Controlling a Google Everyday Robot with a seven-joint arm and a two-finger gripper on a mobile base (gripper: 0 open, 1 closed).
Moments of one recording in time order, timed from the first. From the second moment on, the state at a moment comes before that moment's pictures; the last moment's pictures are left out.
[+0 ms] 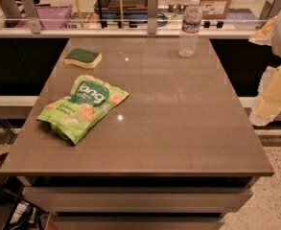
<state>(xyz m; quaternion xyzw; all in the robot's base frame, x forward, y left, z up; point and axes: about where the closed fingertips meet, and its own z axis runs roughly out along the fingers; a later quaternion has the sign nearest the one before) 0.438 -0.211 0.994 -0.60 0.78 -0.06 0.19</state>
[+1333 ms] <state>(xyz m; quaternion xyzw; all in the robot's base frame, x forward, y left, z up) 0.479 -0.211 1.005 -0.58 0.77 0.00 0.26</state>
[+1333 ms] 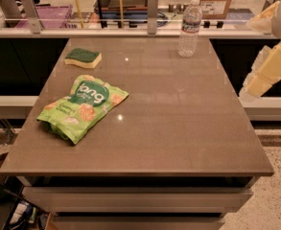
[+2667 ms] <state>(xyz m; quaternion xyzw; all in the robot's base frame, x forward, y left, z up) 0.584 -0.206 0.983 -0.42 0.85 -0.03 0.31</state>
